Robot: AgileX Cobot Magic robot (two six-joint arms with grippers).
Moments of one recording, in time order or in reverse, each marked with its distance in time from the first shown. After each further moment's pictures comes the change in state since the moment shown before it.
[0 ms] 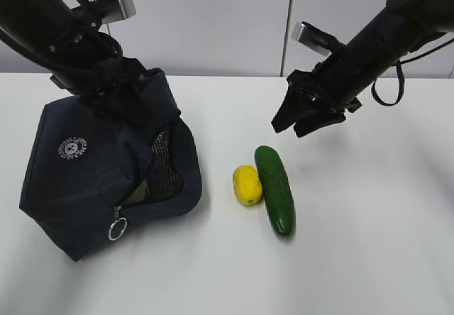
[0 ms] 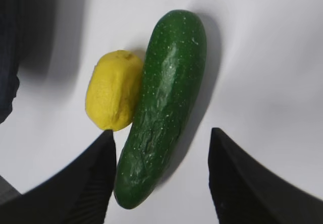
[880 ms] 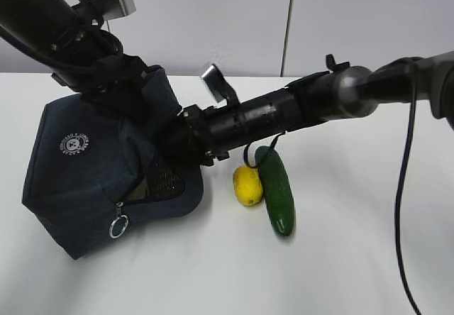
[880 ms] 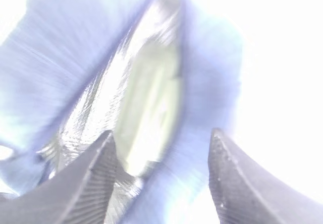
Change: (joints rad) left arm 0.000 0.000 0.000 -0.002 -0.029 -0.002; right arm 0.218 0.286 0.000 0.811 -0.013 -0.491
